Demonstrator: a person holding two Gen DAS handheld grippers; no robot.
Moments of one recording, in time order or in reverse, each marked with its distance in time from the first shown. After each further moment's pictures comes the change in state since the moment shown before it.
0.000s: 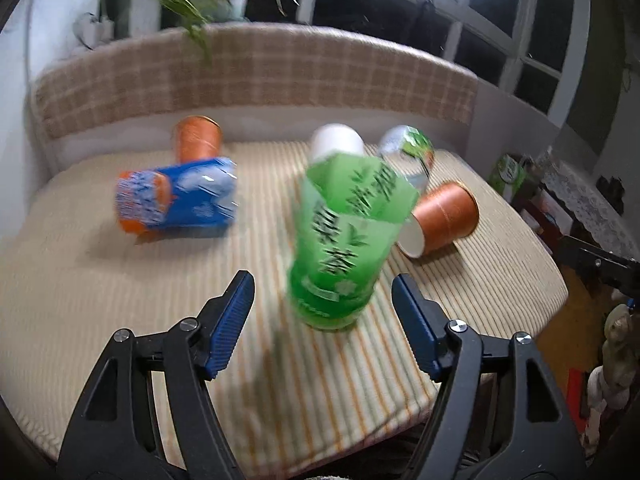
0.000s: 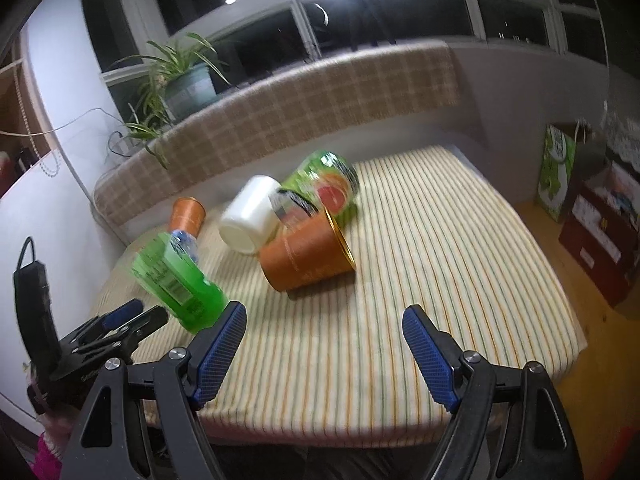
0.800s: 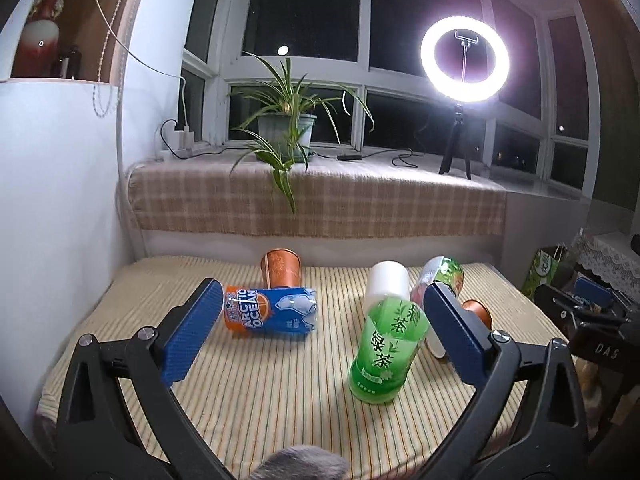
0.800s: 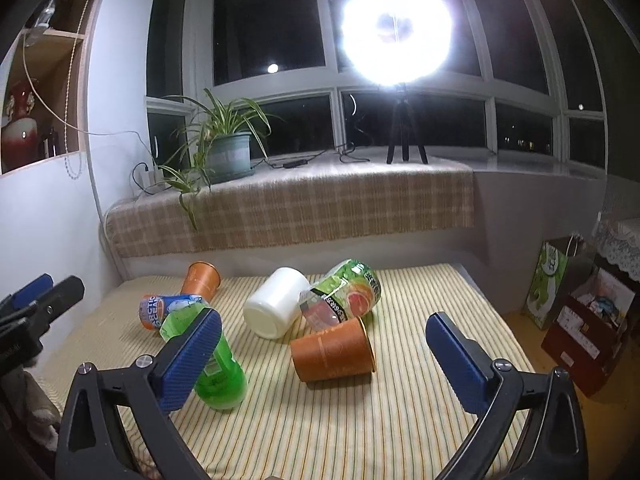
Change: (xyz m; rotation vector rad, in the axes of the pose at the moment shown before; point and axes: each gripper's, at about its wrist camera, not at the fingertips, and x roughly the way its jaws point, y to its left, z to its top) left arm -0.104 0.008 0.021 -0.034 -0.401 0.197; right arm -0.025 0.059 0.012 -0.180 -0.319 -0.073
